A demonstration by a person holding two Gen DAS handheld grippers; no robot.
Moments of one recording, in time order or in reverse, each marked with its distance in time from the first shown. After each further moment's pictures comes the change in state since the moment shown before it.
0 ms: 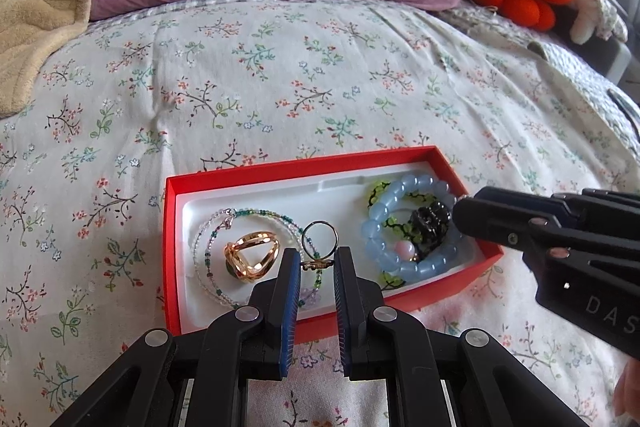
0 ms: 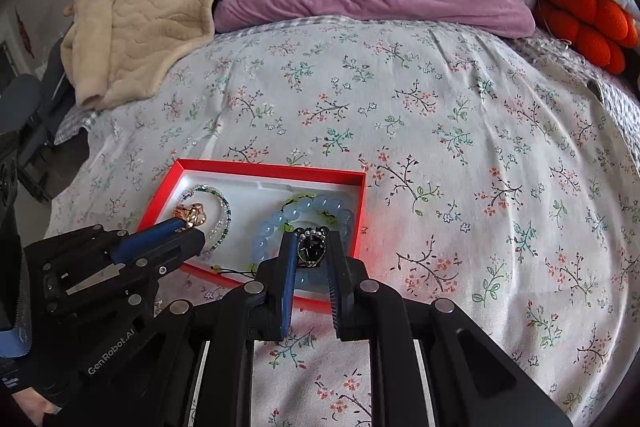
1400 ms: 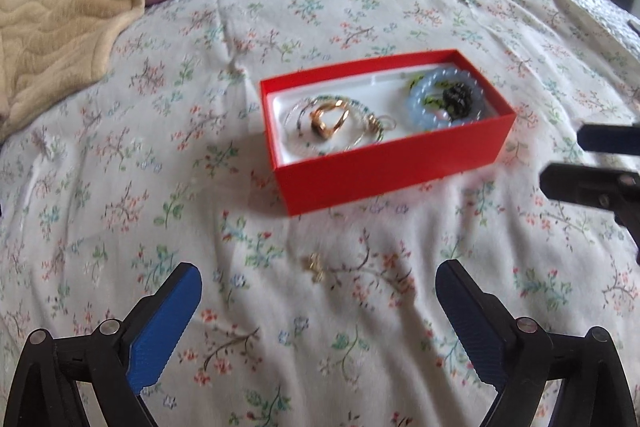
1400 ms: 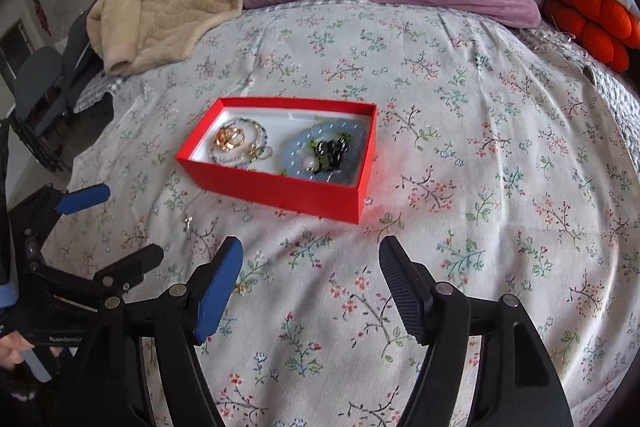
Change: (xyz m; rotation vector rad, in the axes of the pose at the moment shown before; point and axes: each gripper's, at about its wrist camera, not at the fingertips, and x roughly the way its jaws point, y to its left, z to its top) left arm -0.063 0.011 -0.060 0.085 0.112 0.187; right arm -0.047 0.012 -0.058 -0.064 0.071 0.041
